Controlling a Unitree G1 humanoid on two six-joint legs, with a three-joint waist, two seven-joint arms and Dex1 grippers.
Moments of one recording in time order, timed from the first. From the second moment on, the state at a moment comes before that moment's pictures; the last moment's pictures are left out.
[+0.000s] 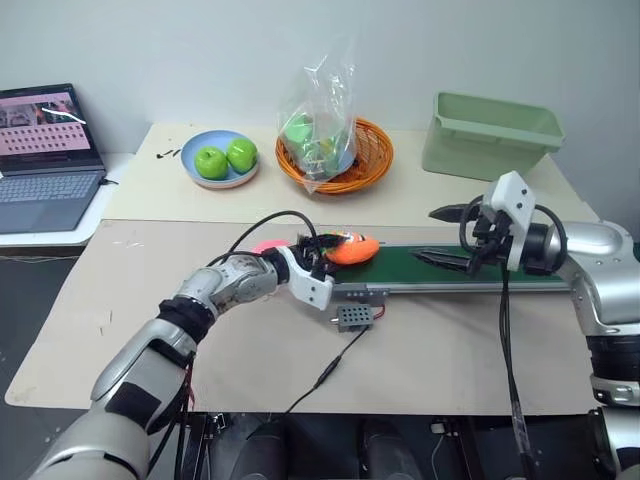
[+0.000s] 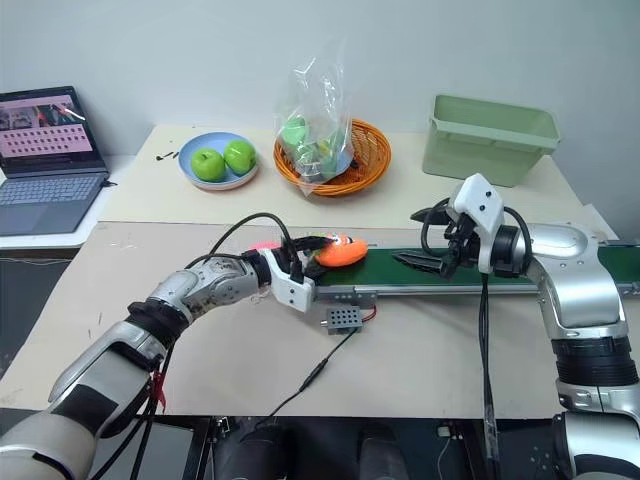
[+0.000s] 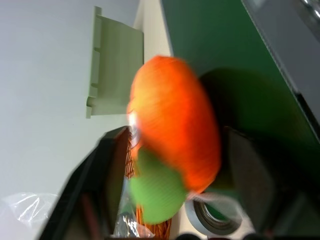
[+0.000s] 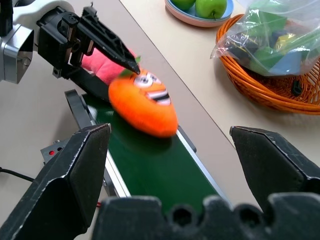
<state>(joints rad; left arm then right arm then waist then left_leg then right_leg) -0.84 0.48 -0.56 0.66 0.68 -0.72 -0.17 -0.55 -0.81 -0.06 -0.03 0.34 0.42 1.08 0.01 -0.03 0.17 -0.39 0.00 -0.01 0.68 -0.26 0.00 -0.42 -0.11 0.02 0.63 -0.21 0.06</state>
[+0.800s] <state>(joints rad) -0.49 0.59 0.07 -0.11 -0.57 0.48 -0.84 -0.70 -0.80 0.02 0.09 0.33 0.39 1.19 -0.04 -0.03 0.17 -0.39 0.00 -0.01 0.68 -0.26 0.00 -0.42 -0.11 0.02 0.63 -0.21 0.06</state>
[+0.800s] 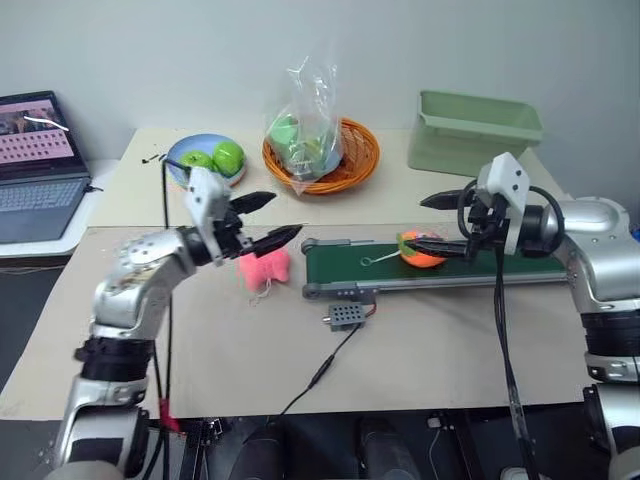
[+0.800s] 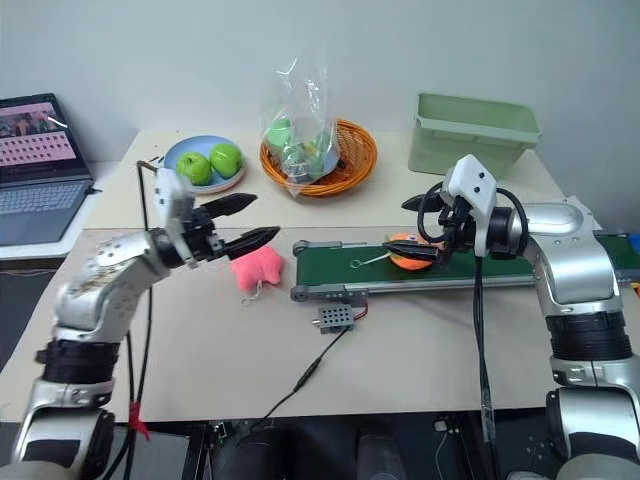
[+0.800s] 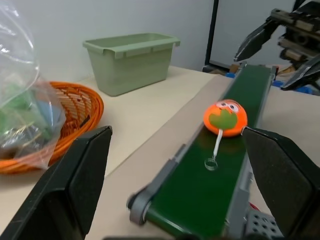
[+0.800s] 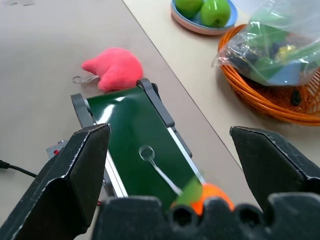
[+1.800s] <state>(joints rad) -0.44 0.60 0.10 -0.22 -0.67 0.67 -0.85 -0.77 -0.74 0.03 0.13 0.37 0.38 1.23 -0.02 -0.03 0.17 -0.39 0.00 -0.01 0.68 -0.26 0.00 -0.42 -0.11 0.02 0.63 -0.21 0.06</state>
